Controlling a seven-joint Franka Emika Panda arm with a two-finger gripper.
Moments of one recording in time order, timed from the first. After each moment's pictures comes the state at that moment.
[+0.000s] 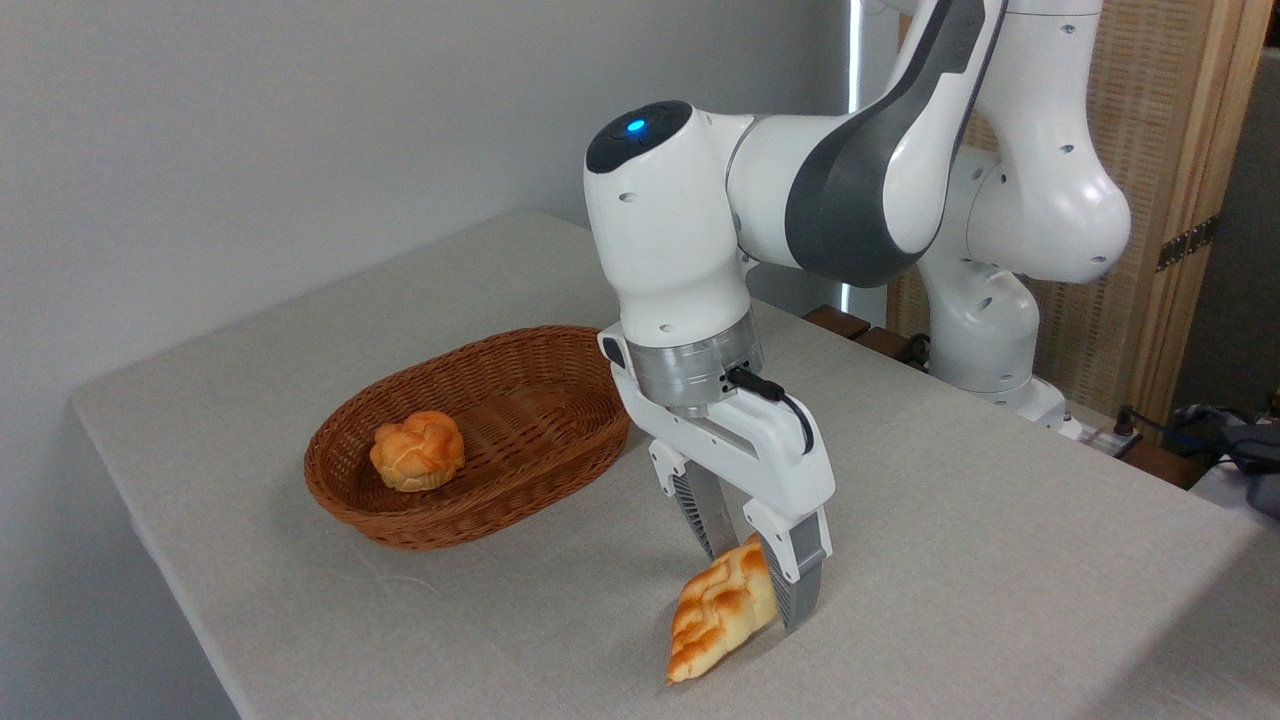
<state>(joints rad) 0.05 -0.16 0.10 -2.33 0.18 2.12 0.90</state>
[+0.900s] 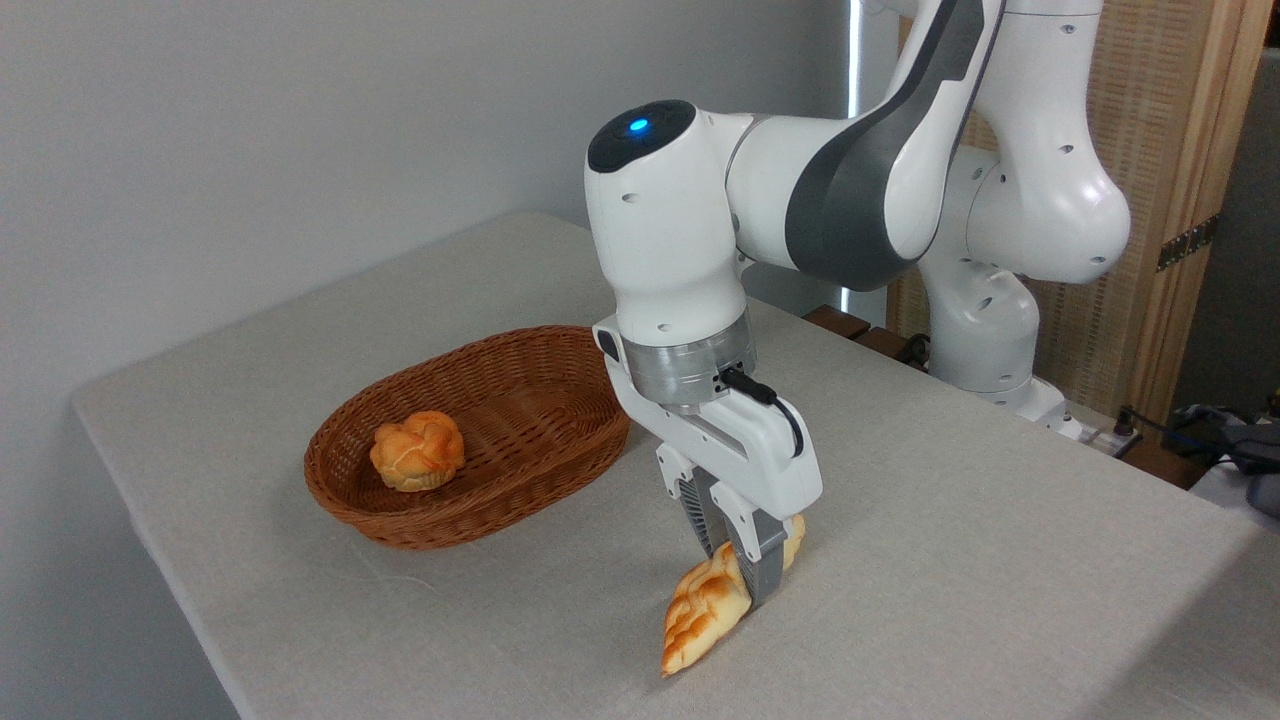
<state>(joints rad) 0.04 -0.16 0.10 -2.33 0.12 2.12 0.94</state>
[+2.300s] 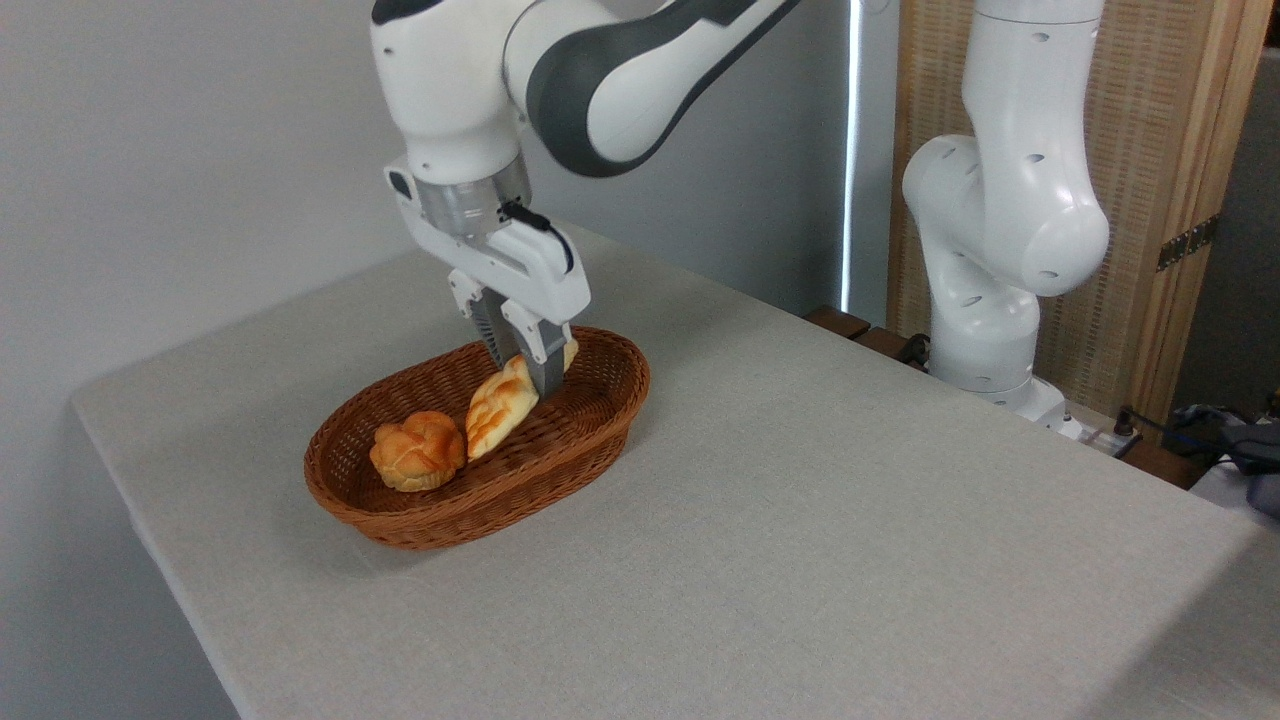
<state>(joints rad) -0.39 -0.08 0.09 -2.06 -0.17 1.91 0.41</state>
